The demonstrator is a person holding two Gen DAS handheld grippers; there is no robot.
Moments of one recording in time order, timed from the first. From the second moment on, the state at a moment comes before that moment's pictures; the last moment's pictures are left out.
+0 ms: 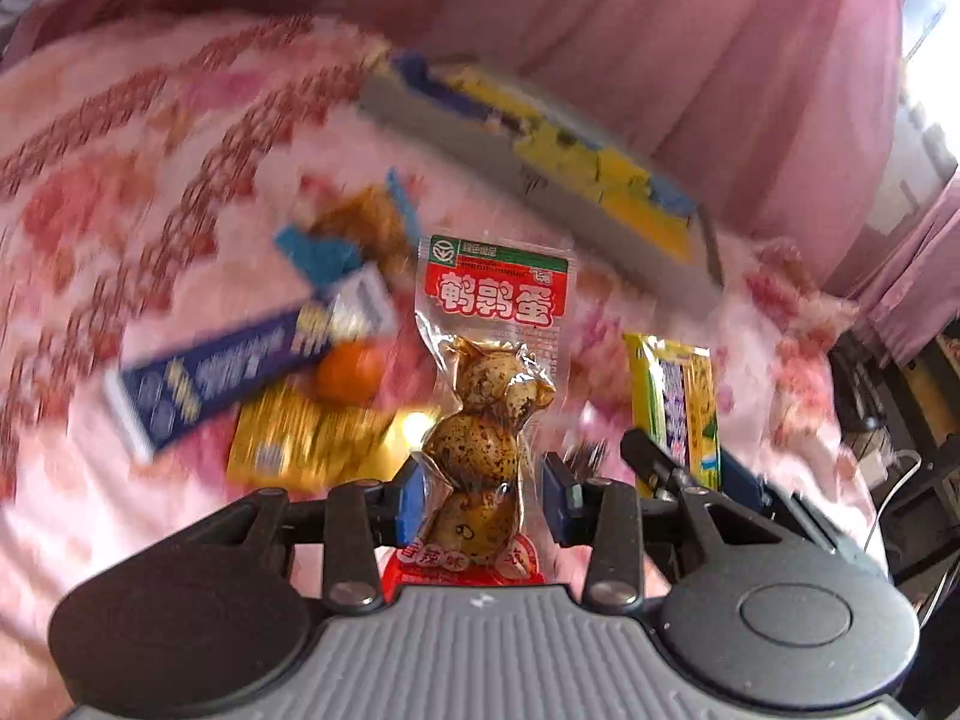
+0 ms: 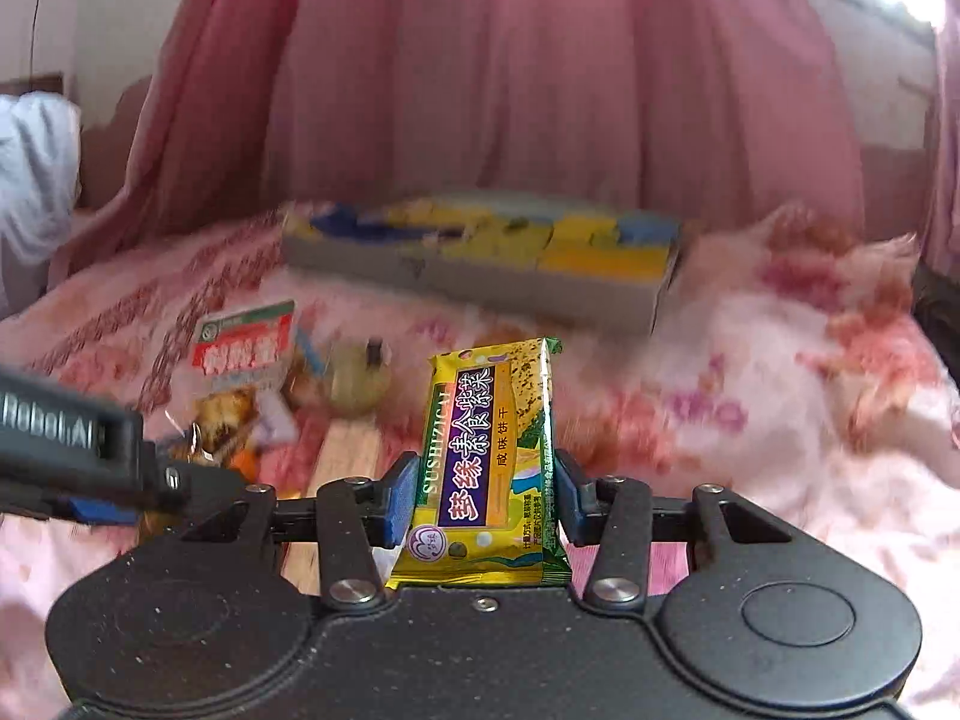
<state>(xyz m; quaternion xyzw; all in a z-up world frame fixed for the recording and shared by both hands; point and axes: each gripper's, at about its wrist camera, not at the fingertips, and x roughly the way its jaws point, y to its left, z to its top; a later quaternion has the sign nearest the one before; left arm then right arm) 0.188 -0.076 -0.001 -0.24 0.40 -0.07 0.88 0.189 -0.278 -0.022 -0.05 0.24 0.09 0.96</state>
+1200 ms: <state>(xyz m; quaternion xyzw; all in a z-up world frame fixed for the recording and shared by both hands) 0.454 -0.137 0.021 -0.23 0.31 -0.06 0.92 0.382 -0.302 -0.020 0.02 0.09 0.03 0.99</state>
